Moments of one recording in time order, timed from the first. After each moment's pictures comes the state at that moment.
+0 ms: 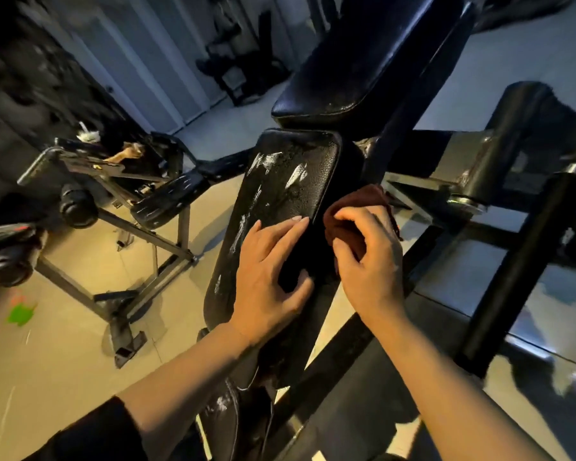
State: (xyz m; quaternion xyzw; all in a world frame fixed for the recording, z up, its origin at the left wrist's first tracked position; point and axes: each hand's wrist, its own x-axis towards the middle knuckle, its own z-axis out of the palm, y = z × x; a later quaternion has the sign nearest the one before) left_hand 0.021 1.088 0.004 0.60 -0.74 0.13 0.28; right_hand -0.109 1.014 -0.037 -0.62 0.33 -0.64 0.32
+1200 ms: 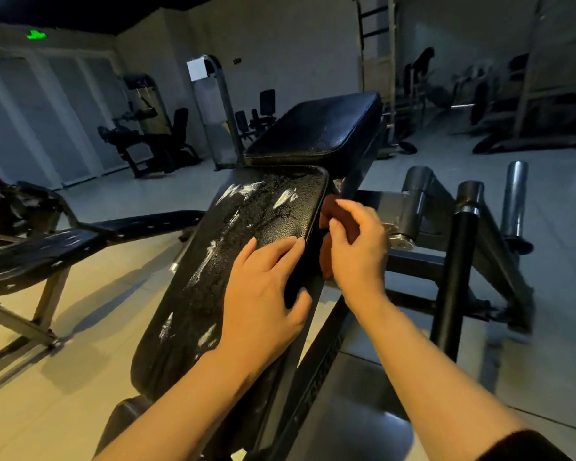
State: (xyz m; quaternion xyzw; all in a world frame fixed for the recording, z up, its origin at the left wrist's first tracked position) left_hand 0.037 1.090 -0.012 0.56 -0.75 0.17 0.30; right_hand -0.087 1.009 -0.016 -0.56 0.43 -0.68 0.20
